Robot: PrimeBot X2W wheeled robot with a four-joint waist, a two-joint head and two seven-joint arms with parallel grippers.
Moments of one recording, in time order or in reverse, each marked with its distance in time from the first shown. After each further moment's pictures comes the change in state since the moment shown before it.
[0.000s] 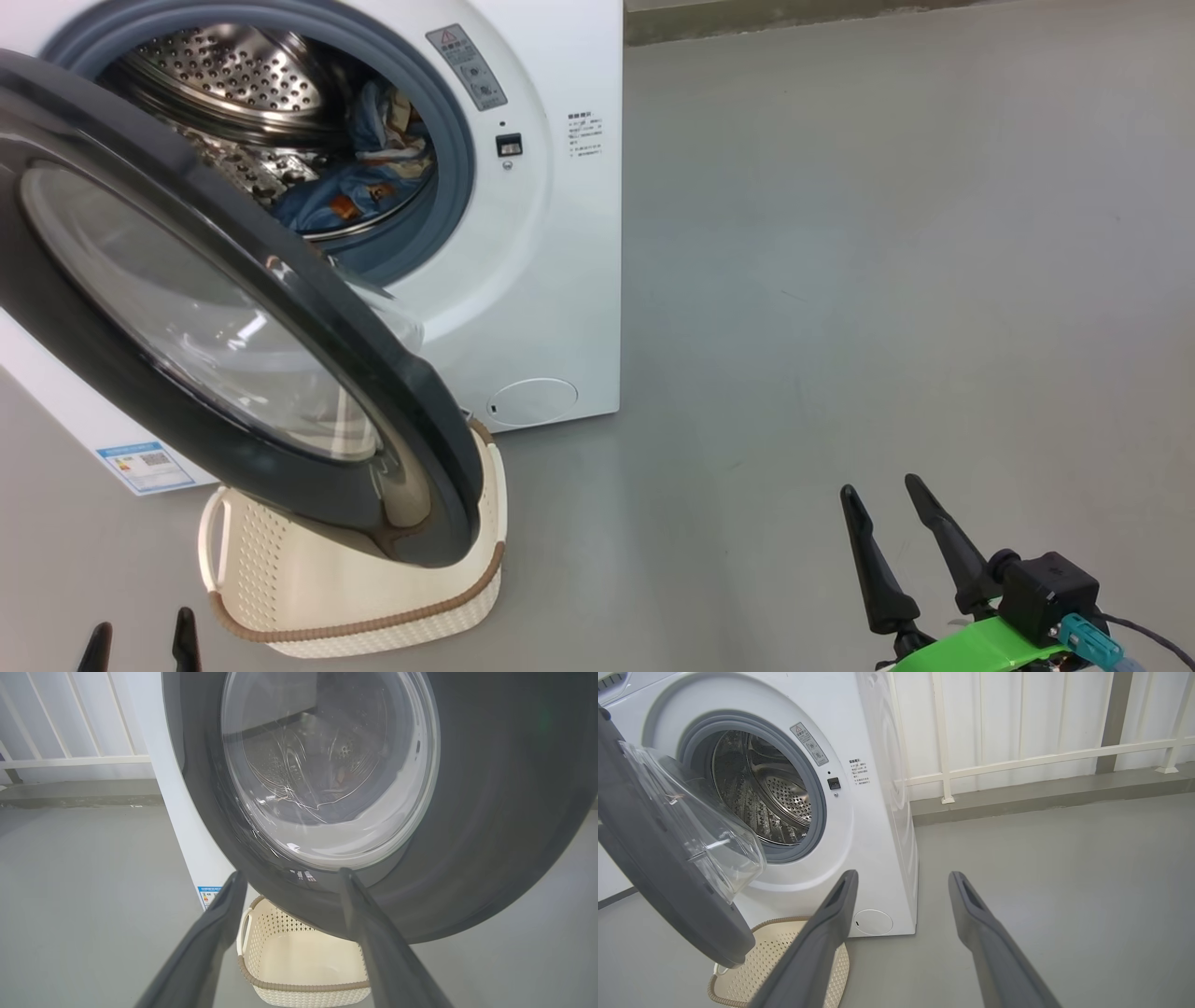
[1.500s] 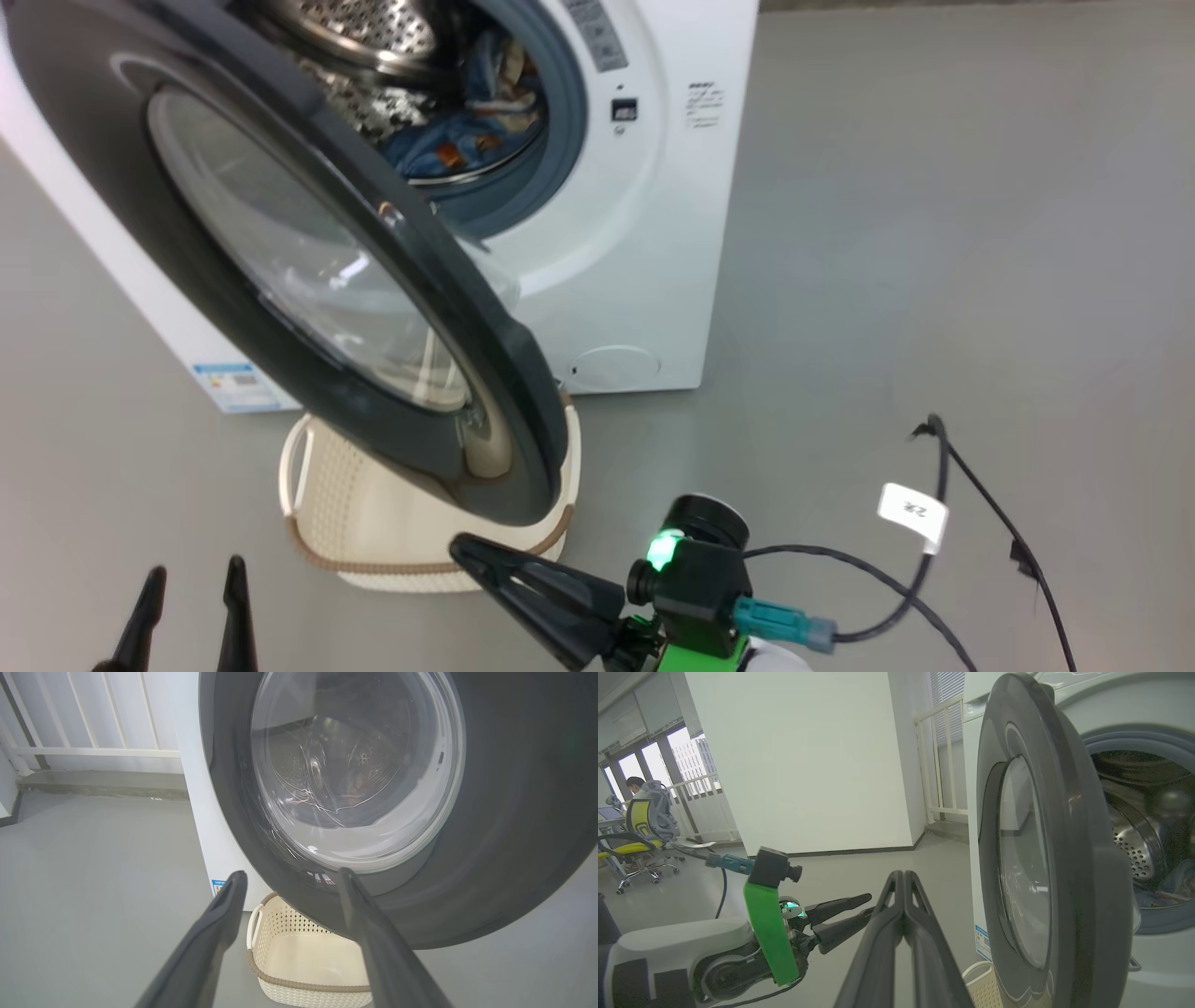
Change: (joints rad) left arm -0.081 -0.048 -0.038 0.012 0.023 -0.047 0.000; right arm -0.373 -0.060 0.801 -0.087 0.239 0.000 0.037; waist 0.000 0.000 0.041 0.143
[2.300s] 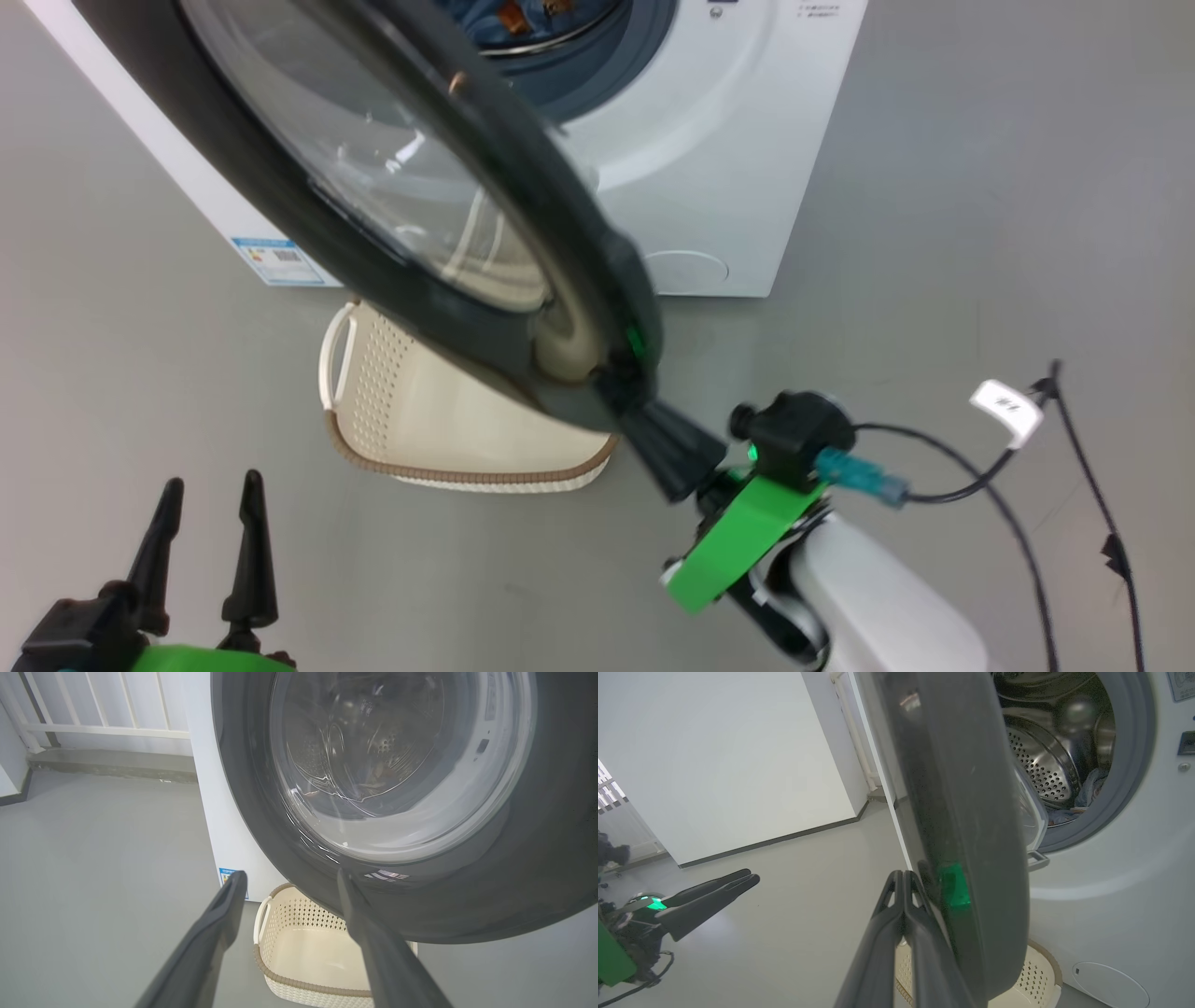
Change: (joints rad) left arm -0.130 0.002 -0.045 0.004 -0.038 -0.004 0.000; right arm -0.102 0.040 -0.255 0.280 -0.058 0.001 -0.036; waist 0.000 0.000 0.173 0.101
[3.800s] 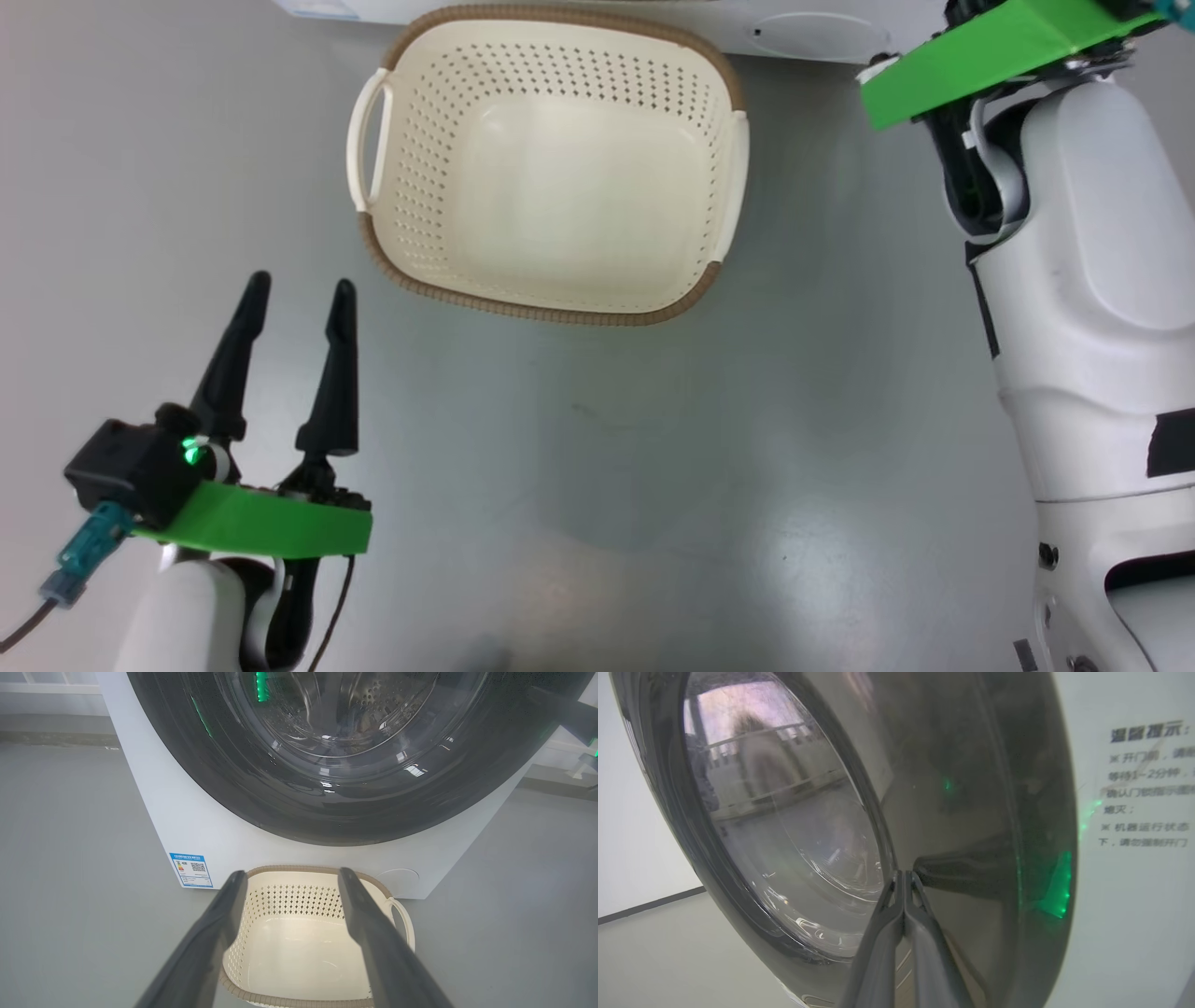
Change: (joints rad) left arm -0.293 0.036 -0.213 -0.041 -0.107 0.000 0.000; right arm -0.593 -0.008 -0.524 0.179 -0.252 0.000 -0.008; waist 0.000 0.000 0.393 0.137
